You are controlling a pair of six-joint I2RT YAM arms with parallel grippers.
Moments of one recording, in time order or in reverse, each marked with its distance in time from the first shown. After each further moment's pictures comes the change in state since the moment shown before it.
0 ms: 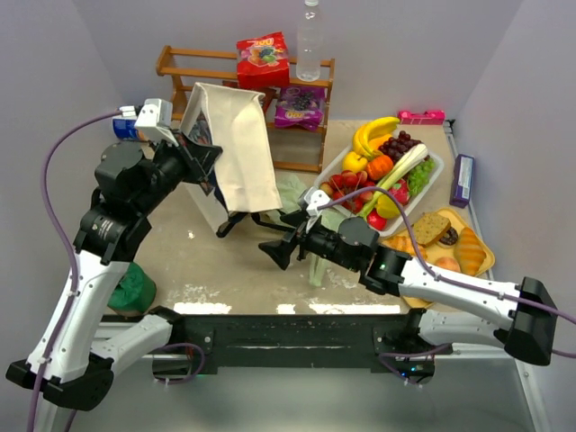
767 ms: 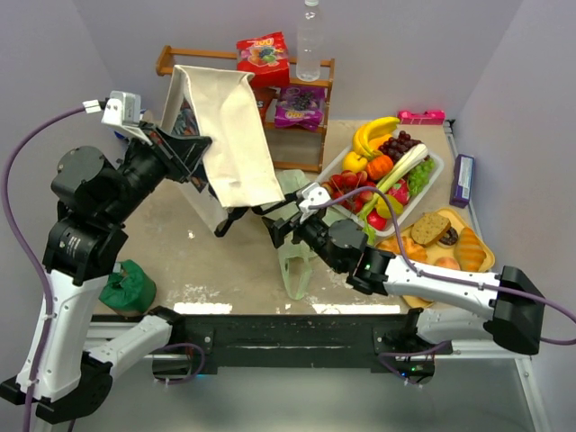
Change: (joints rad) left arm 0.000 -0.031 0.177 -0.049 0.069 -0.025; right arm 0.045 0.122 0.002 0.200 0.402 -0.179
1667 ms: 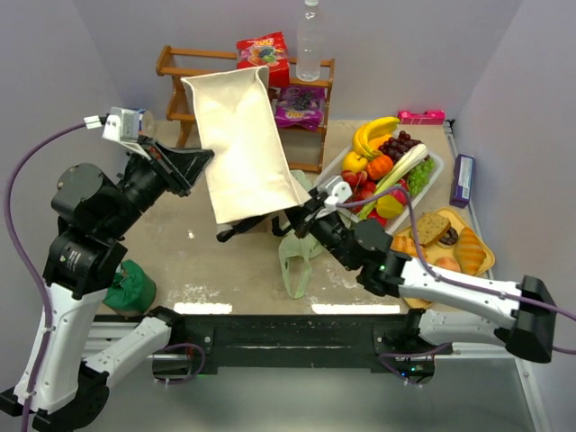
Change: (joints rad) left arm -0.005 -0.075 -0.078 0.033 0.039 -0.052; right arm 0.000 -0.050 0.018 0.175 -0.063 -0.022
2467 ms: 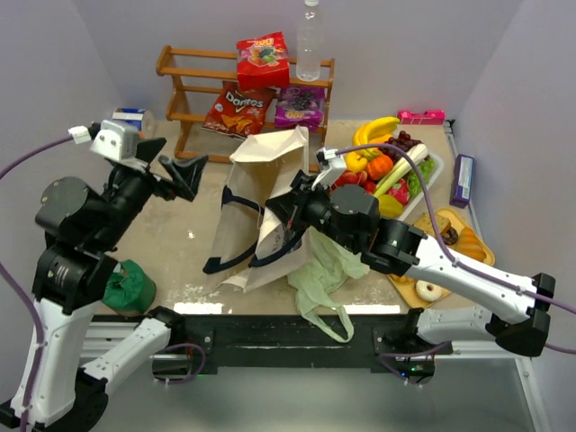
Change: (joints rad) left arm 0.000 -0.024 -0.018 -0.012 -0.191 0.362; right arm -0.003 0.005 0.424 -0.824 -0.053 0.720
